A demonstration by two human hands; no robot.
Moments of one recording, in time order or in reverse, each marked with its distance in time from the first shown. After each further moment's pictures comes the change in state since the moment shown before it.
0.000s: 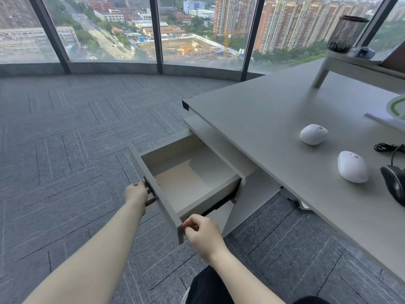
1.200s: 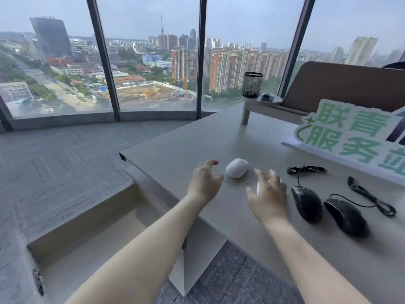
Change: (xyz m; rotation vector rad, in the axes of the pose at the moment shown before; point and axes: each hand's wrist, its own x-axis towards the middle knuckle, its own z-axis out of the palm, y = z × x) left_hand -0.239 0.048 0.278 0.771 -0.587 0.990; right_hand -0.017 -0.008 -0.307 -0.538 0.871 0.071
